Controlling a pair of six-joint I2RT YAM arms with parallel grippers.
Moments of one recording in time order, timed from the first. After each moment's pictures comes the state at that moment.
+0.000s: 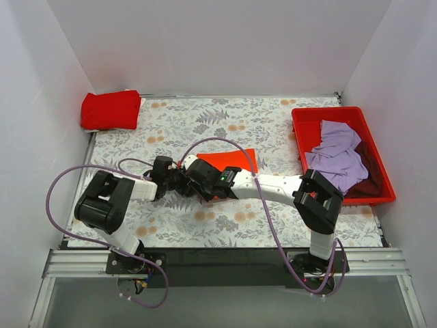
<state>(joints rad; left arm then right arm) -0.34 1.64 0.53 0.35 0.47 -1.32 1.13 1.84 1.33 -0.43 0.23 0.16</state>
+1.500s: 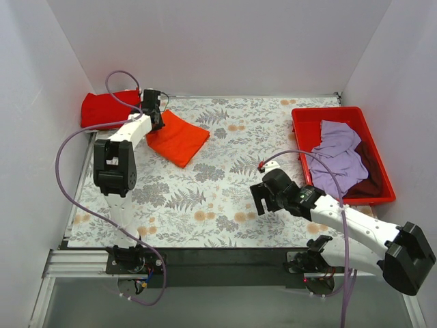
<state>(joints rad) -0.13 2.07 1.63 -0.41 -0.32 -0.32 0.83 1.03 0.63 -0.54 0.22 0.34</state>
